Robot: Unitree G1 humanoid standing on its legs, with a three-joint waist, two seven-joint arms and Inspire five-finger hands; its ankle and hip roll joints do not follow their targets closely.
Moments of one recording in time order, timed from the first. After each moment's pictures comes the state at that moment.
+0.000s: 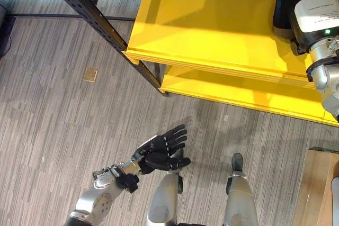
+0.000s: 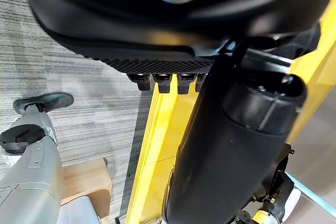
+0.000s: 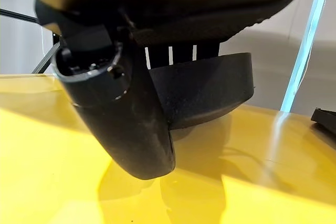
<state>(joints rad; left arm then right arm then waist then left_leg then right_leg) 0.05 0.57 -0.26 -0.02 -0.81 0.13 -0.49 -1.07 -1.02 0.66 0.64 -0.67 0.09 -0.33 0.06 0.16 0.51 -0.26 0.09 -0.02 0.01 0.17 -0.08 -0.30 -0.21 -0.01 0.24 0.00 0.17</state>
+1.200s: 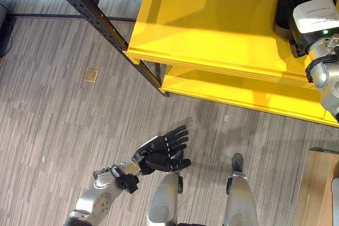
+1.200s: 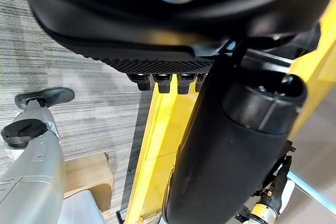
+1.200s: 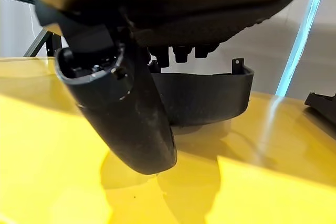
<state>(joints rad) 0.05 0.57 -0.26 -0.02 -0.81 0.15 -0.52 -1.08 -1.01 0.67 0.64 -0.67 0.12 -0.22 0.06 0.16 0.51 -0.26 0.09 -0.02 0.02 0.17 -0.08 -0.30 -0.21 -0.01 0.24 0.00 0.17</state>
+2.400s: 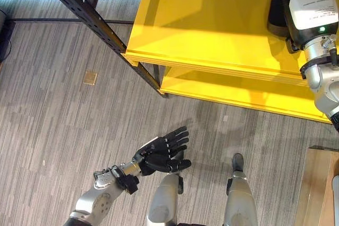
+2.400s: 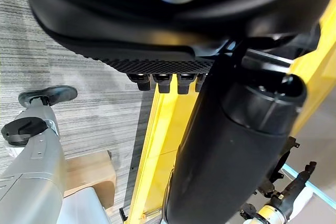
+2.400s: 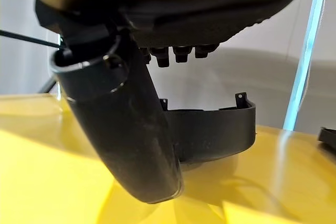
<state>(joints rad) 0.06 0.57 -0.26 -0.02 -0.82 0.15 -0.52 -1.02 -0.99 0.61 0.51 -0.71 0.13 -0.36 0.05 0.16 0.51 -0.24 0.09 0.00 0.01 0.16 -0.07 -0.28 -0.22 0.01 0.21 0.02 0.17</state>
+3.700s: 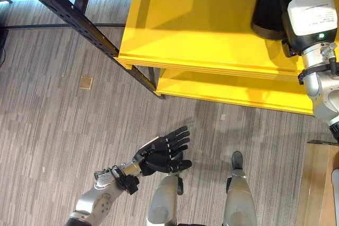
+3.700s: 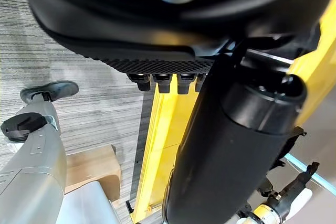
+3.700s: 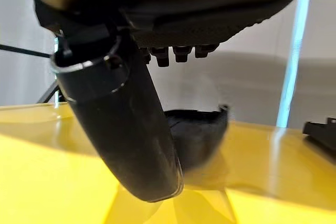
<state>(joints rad) 0.06 0.57 -0.26 -0.02 -0.82 0.14 -0.53 -0.90 -0.99 0.49 0.40 -0.74 0.16 -0.38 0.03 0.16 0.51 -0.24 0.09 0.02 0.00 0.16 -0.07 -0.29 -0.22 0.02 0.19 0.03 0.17</state>
